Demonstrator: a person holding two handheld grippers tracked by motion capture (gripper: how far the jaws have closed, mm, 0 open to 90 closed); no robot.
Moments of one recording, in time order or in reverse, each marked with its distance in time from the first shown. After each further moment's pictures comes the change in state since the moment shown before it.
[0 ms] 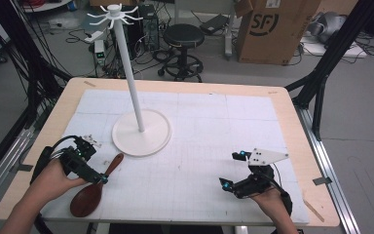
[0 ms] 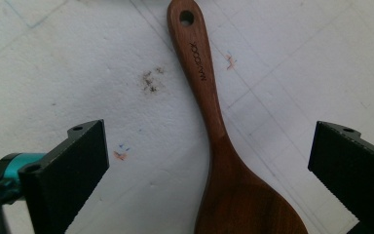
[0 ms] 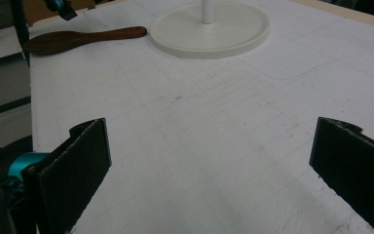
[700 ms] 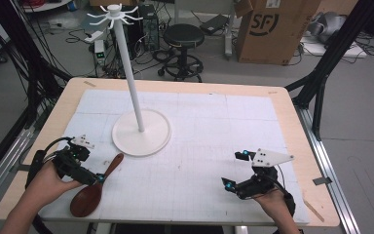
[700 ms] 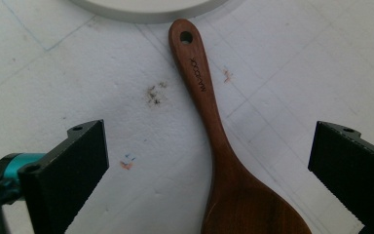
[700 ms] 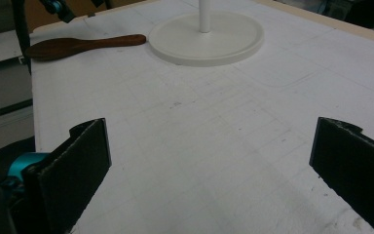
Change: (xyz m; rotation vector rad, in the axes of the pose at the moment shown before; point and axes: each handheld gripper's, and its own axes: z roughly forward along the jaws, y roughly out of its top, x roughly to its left) left arm 0.004 -0.013 -0.009 -0.124 -0.007 0.025; right arm 0.002 0.001 -0.010 -0.029 -0.019 -0.012
